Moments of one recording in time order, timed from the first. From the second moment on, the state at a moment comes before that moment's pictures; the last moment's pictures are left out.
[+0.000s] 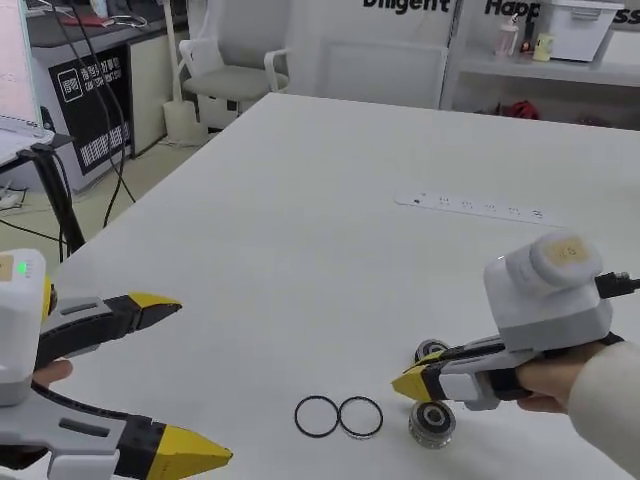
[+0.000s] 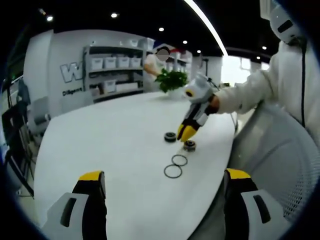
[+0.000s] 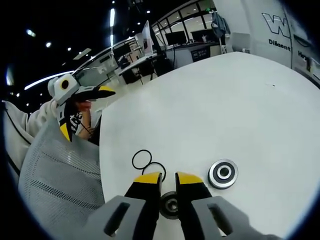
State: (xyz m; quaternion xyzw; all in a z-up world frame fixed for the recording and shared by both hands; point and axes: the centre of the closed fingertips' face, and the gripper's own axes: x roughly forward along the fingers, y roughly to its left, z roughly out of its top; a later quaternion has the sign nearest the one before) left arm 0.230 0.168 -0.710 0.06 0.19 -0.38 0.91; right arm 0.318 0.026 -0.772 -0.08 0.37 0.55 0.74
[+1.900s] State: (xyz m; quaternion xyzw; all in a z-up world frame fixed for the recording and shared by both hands) left arm 0.283 0.126 -0.642 0.12 0.15 -0.46 0.87; right arm 0.345 -0.097 -0.739 -0.05 0.30 0.50 0.81
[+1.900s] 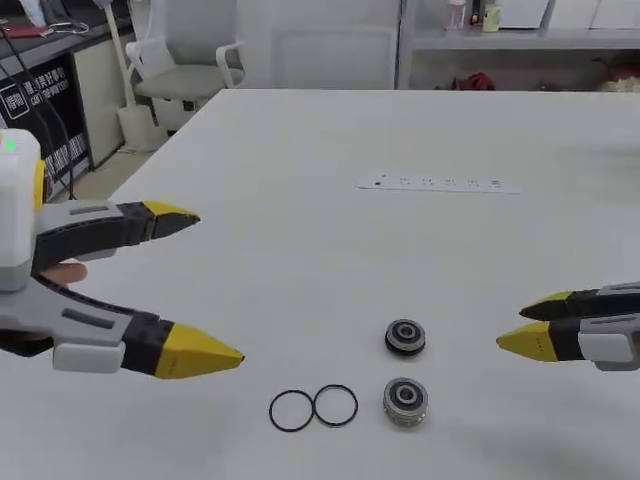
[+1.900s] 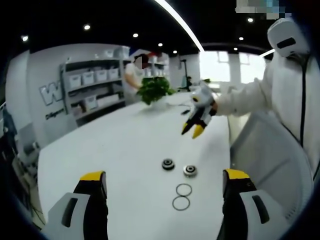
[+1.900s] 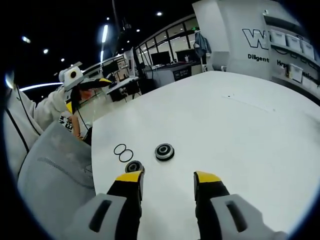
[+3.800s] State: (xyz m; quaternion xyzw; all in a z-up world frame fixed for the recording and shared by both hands) left arm 0.376 -0.009 -0.744 0.12 0.17 -0.55 0.81; right arm 0.367 -0.043 -0.773 -0.04 0.26 0.55 0.79
